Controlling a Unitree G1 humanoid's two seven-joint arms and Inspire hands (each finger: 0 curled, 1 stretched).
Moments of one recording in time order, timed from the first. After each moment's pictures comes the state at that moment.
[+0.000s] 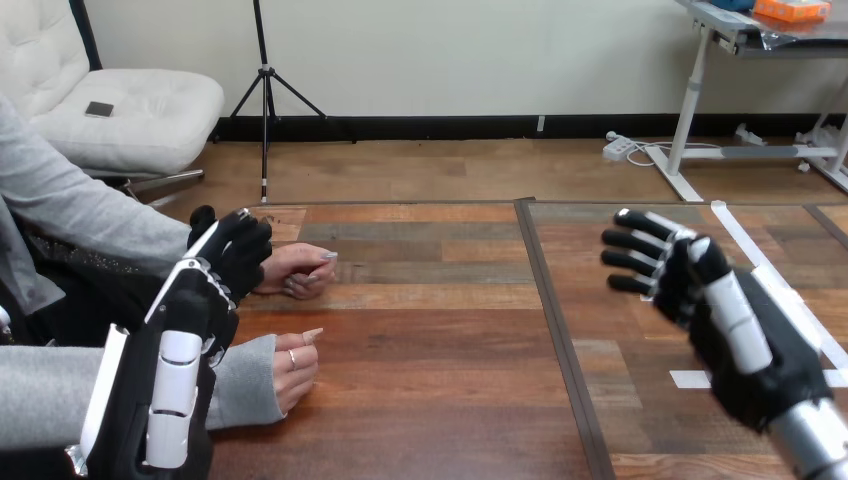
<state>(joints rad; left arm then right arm) 0.44 0.15 0.04 -0.20 -0.27 -0.56 -0.25 0.06 -0.34 -0.20 0.08 0.33 -0.16 0.47</state>
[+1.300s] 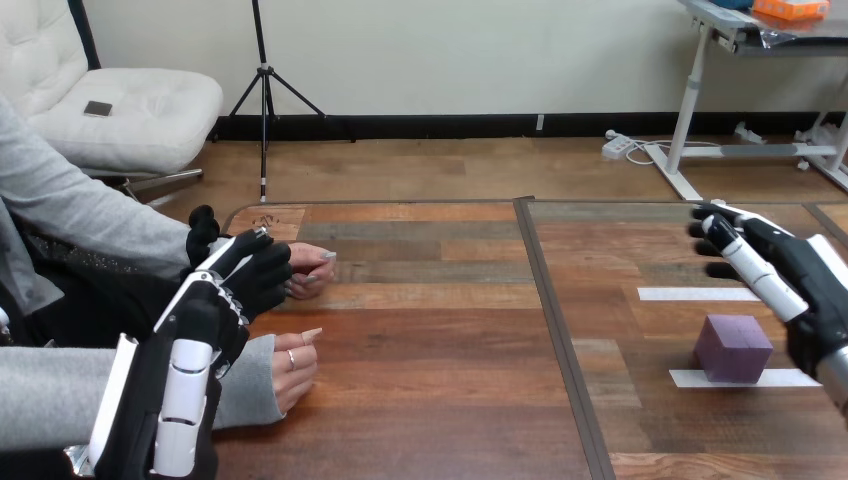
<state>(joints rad) 0.45 0.15 0.03 -0.19 -0.25 -0.55 -0.25 -0.35 -0.52 -0.22 0.84 0.02 -0.39 0.32</state>
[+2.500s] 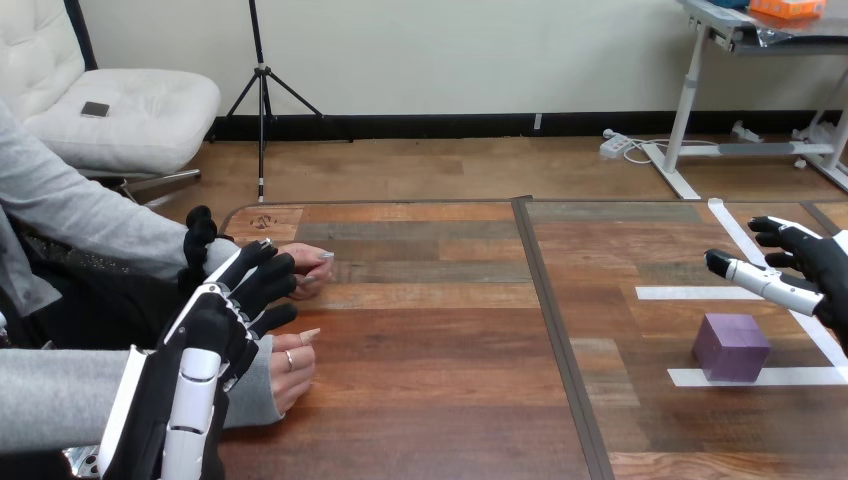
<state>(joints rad) 0.48 0.14 0.01 -0.19 -0.25 -0.53 -0.25 -0.57 -0.64 -0.07 1.19 -0.26 -0.36 0.12</state>
